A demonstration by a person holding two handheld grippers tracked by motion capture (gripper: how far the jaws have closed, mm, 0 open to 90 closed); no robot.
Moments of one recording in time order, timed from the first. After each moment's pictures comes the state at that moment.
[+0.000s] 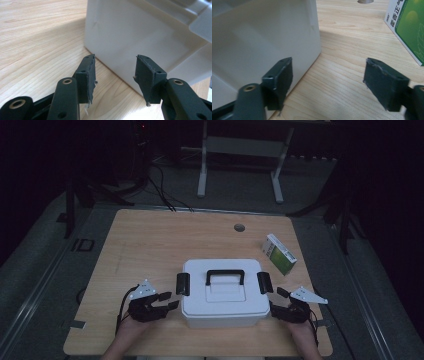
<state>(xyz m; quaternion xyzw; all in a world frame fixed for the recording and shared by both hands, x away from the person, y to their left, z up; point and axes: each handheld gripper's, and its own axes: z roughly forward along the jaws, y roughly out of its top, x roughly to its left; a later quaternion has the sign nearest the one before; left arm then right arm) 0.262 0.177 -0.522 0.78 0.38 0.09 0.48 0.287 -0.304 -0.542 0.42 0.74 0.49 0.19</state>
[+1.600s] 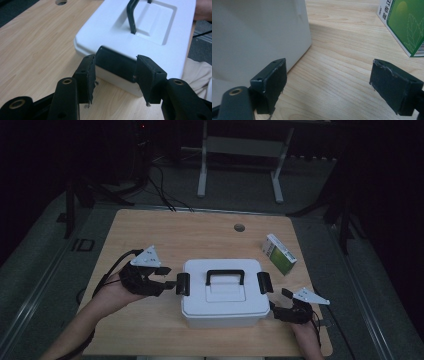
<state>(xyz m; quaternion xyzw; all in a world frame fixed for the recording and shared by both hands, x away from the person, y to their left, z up) 0.283 0.162 -0.378 0.88 0.25 0.11 0.38 0.290 -0.315 -0.552 0.42 0.74 0.48 0.19</state>
